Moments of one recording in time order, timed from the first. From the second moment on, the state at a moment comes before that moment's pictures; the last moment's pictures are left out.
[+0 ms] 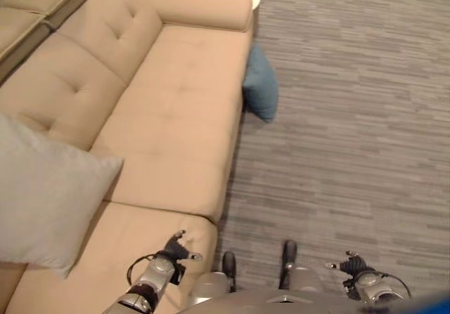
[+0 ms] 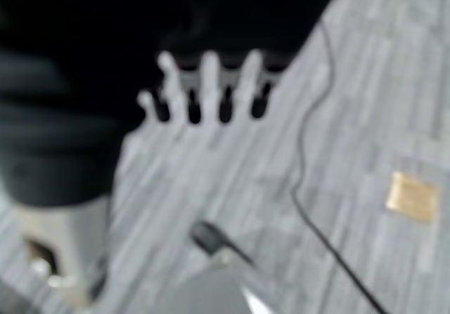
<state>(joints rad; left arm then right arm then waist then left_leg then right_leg) -0.06 0.30 -0.27 1.09 0.03 -0.03 0.09 -0.08 -0.28 0.16 1.23 -0.06 0.02 -0.16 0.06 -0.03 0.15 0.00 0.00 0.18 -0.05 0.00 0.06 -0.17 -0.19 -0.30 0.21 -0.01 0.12</state>
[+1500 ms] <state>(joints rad) -0.06 0.23 -0.26 1.19 0.03 -0.02 0.12 -0.08 -0.28 0.19 1.25 -0.06 0.03 -0.17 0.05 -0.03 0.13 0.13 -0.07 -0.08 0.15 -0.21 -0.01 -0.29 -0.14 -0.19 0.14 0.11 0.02</state>
